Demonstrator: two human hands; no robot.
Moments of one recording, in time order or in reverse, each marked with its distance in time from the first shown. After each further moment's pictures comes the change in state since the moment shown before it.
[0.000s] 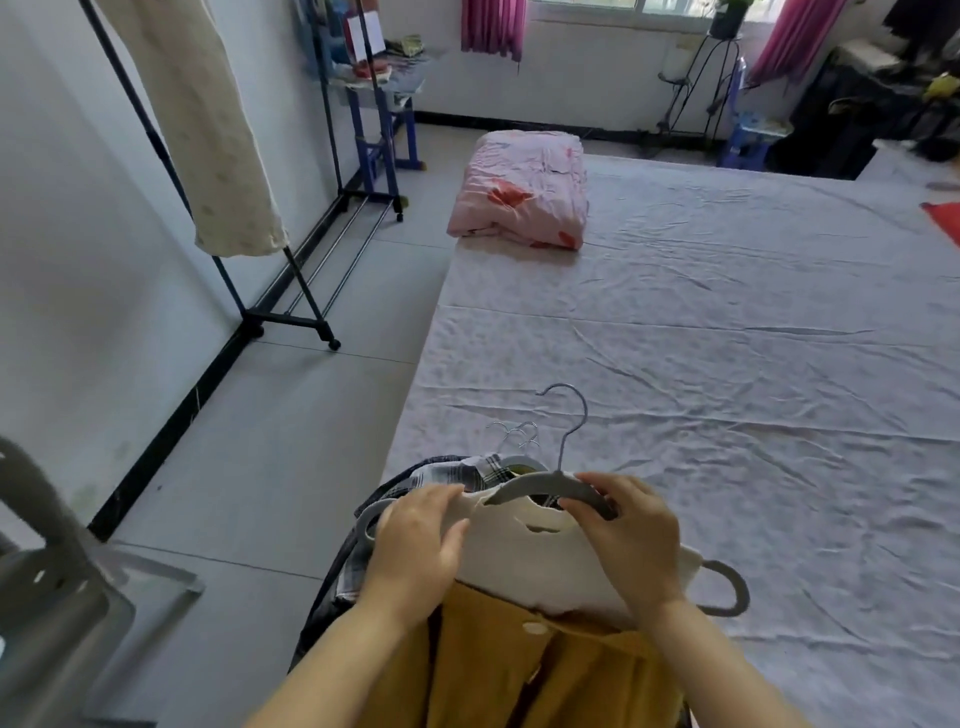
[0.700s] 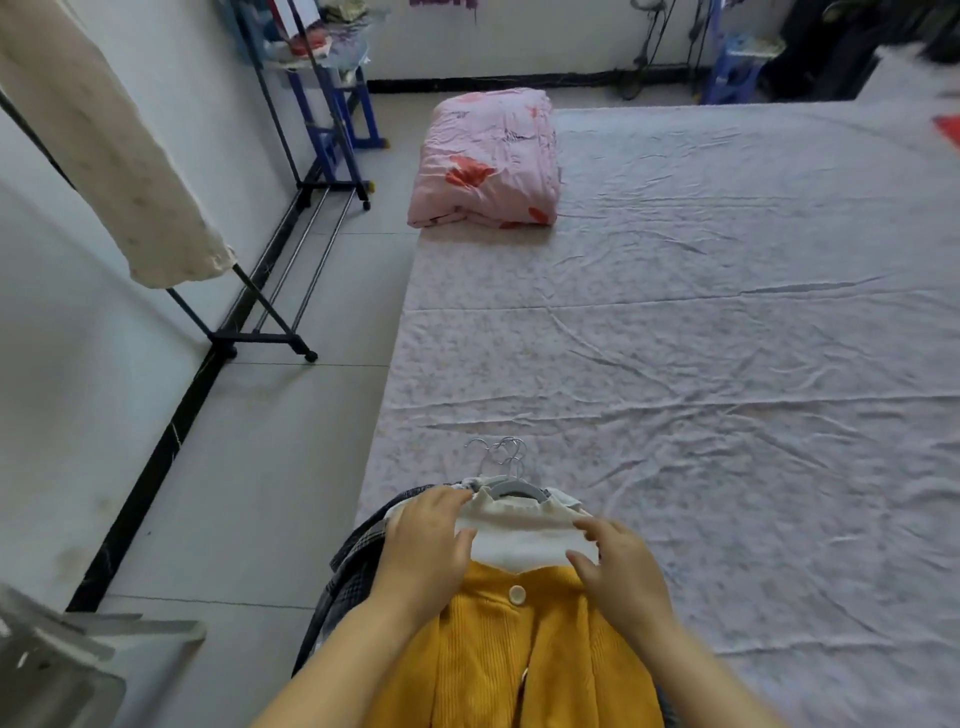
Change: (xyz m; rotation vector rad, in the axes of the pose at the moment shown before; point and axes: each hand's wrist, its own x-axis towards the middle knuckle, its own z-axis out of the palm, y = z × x) left_hand 0.112 0.033 0.047 0.208 -0.257 -0.001; right_hand 0.043 0.092 0.025 -0.085 -0.486 0.344
